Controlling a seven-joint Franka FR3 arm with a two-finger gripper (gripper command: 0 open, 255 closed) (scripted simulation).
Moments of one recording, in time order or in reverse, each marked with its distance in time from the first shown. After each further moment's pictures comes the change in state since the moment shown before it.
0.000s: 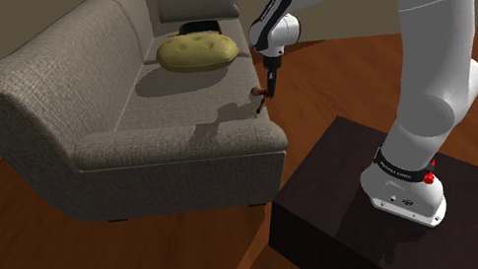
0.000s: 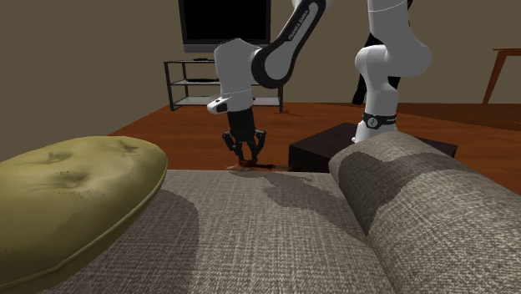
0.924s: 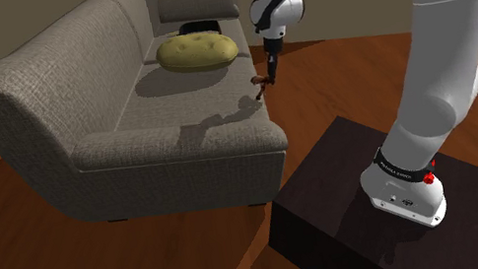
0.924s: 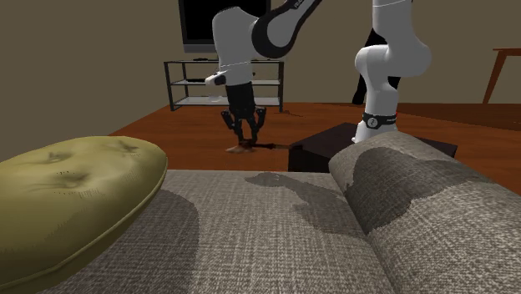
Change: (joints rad) arm 0.019 -0.131 -0.028 0.012 -0.052 -0.137 0.041
